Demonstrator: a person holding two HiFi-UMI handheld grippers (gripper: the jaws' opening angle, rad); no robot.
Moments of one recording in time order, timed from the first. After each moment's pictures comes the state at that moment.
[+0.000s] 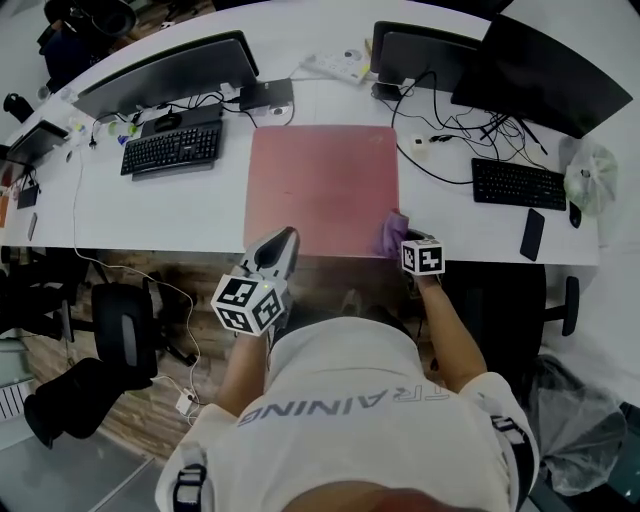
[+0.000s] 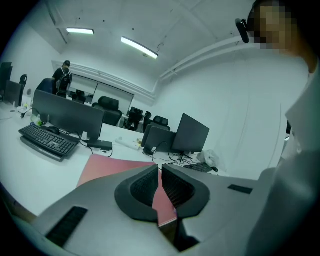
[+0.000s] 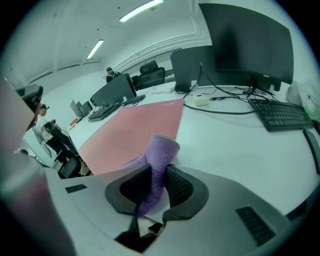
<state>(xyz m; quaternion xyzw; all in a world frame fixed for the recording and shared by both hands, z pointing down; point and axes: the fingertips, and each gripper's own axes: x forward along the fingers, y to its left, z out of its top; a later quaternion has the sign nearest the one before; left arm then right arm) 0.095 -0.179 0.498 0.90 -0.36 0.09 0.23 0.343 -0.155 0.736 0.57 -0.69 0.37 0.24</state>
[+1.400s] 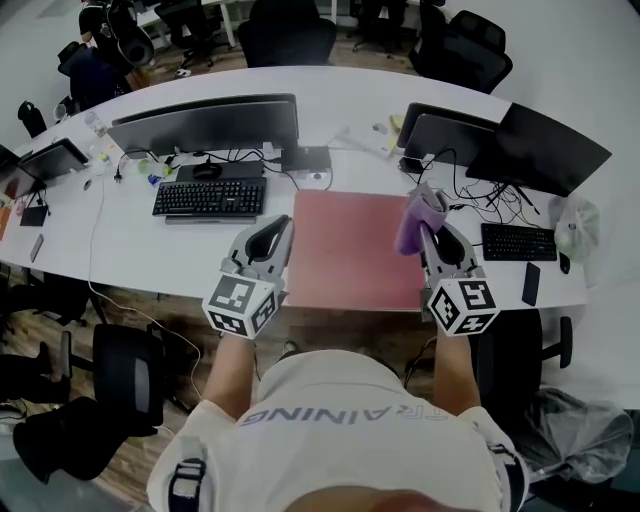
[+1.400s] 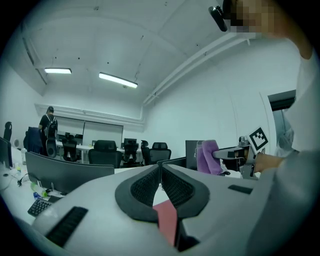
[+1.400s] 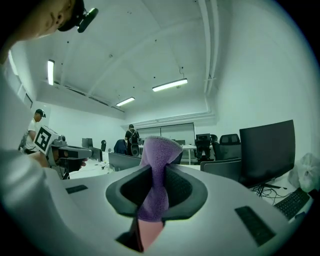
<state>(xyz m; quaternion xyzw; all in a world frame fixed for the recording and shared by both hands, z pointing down) -0.029 -0.277 0.340 0.93 -0.35 0.03 0.04 0.203 -0.225 0.337 0.64 -0.76 0.04 0.03</state>
